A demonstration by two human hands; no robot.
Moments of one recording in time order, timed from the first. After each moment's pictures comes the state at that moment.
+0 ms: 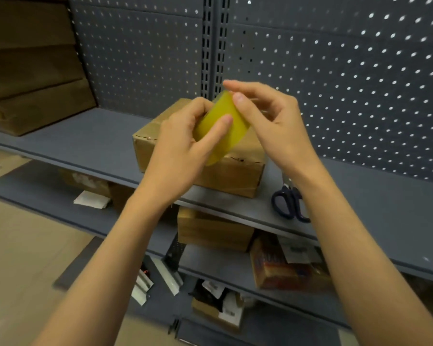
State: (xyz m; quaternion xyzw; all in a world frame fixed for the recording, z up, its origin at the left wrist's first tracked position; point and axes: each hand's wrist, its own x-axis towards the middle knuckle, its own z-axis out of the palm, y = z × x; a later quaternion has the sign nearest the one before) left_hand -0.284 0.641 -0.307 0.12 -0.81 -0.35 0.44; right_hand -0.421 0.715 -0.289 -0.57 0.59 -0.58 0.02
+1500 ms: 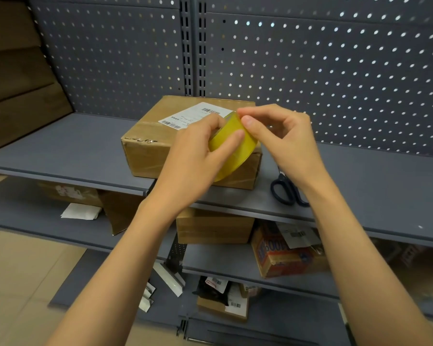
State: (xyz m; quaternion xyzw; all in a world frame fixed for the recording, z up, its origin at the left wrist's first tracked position) left_hand -0.294 0.637 -0.322 0.12 -0.85 -0.37 0.35; right_hand -0.421 0.737 -0.319 -0.50 0.61 -0.61 0.02
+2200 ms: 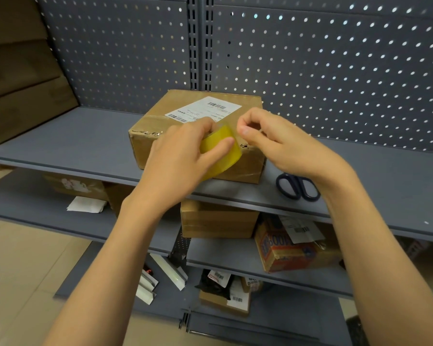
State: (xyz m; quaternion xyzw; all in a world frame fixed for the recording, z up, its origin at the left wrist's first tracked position) left_hand -0.272 0.622 -0.325 0.17 -0.91 -0.23 0.31; right_hand -0.414 0.735 -0.306 -0.61 0.71 -0.35 0.09
